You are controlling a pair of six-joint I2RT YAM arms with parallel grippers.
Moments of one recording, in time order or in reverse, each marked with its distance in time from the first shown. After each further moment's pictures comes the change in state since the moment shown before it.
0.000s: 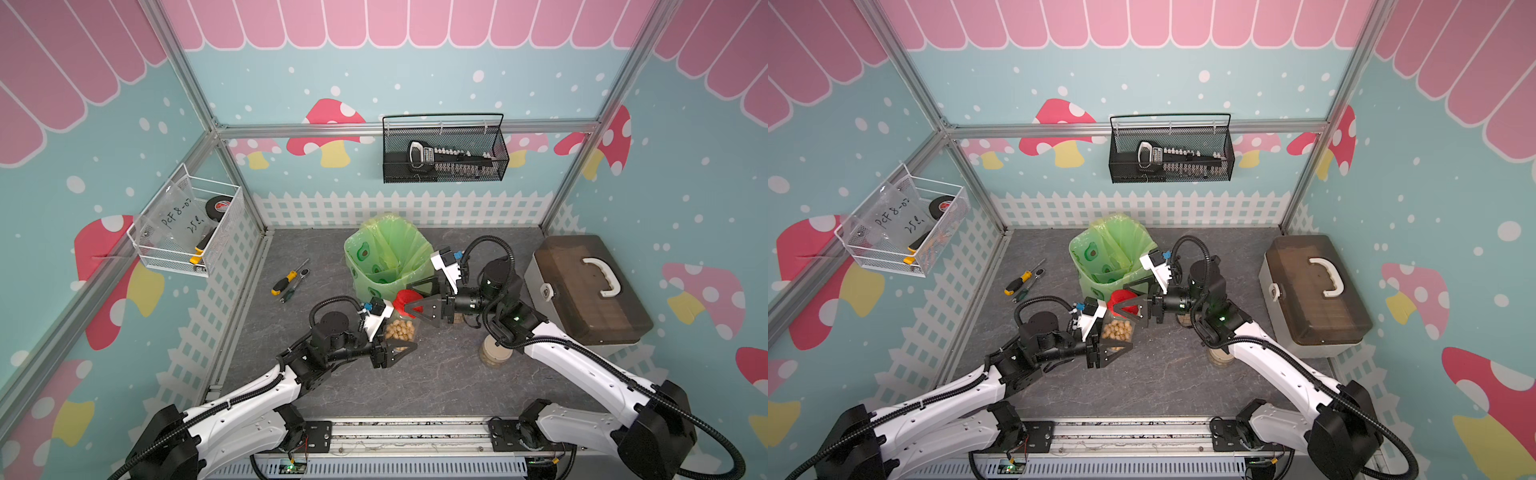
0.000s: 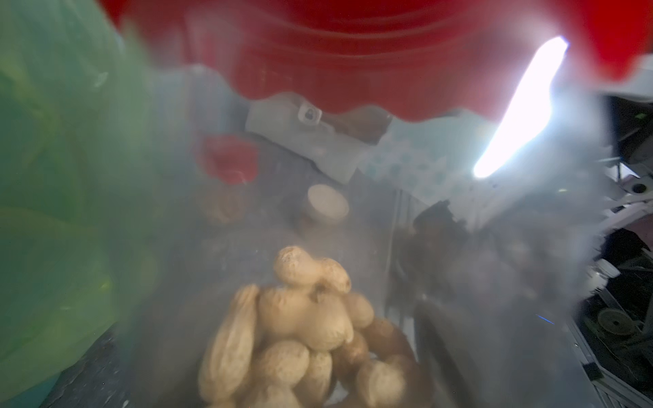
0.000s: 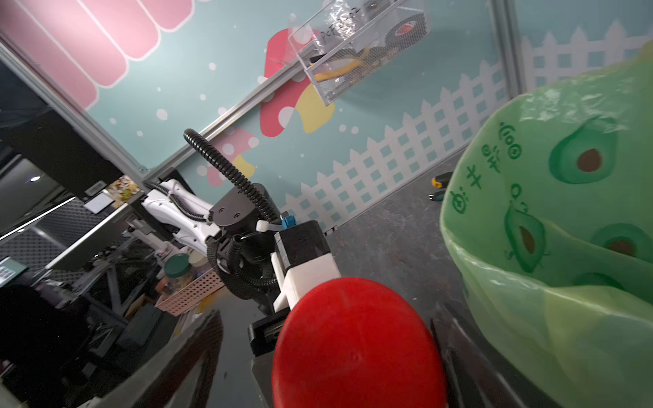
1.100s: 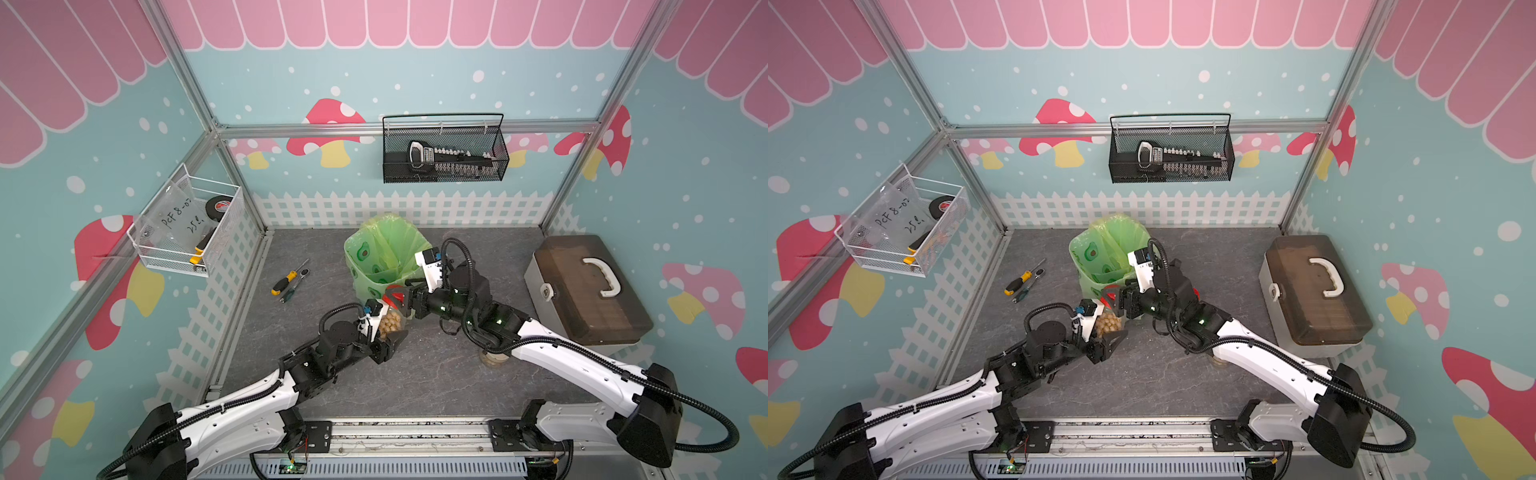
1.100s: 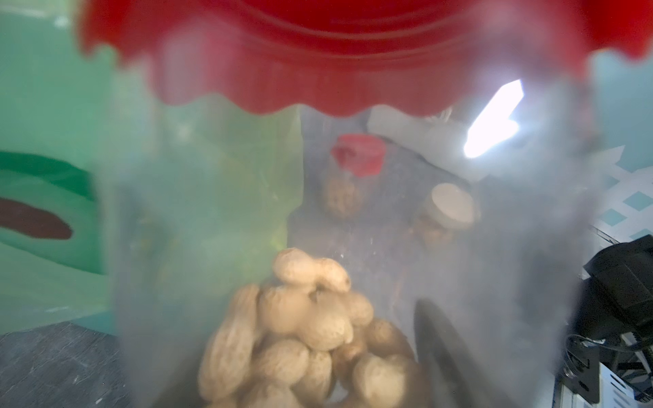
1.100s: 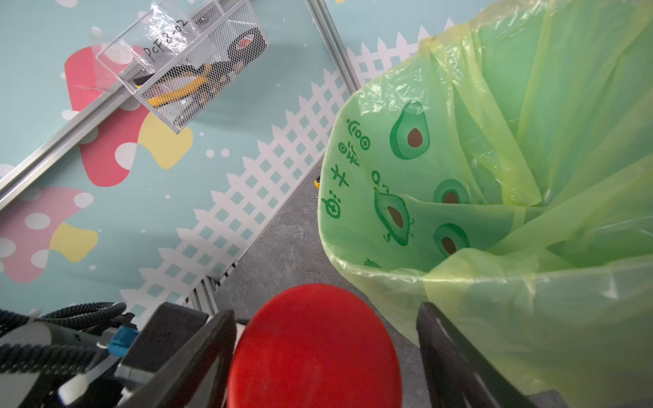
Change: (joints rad) left arm -0.126 -0.030 0.000 -0.115 -0.524 0.098; right arm 0.234 0.103 0.121 -0.200 0.661 0.016
